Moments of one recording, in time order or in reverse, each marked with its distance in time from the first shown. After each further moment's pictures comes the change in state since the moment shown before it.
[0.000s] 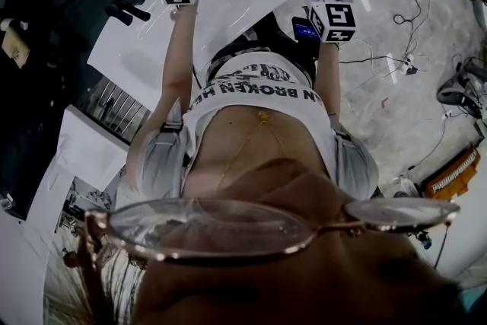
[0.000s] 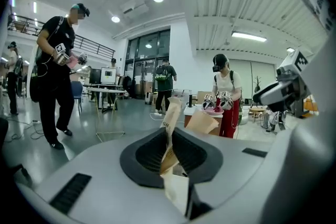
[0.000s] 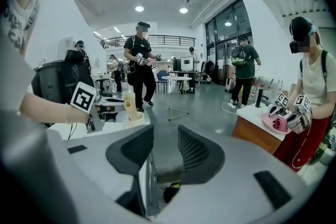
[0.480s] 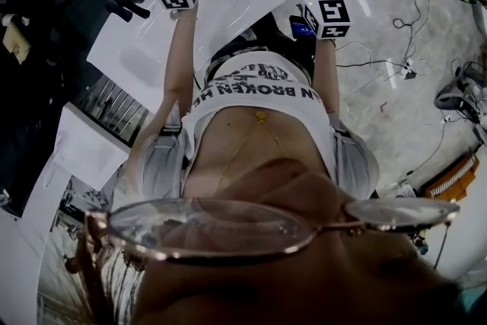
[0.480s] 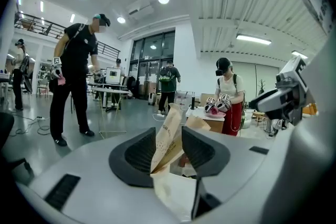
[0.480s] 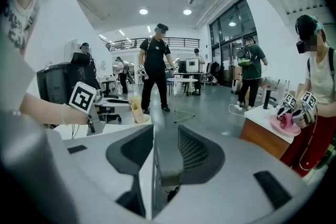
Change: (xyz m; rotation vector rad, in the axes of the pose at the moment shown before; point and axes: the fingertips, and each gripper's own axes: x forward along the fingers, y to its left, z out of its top) left arm -0.022 0.000 0.005 -0.049 -0.016 0.035; right arm 0.009 0.020 0.006 -0.015 -0.024 0.064
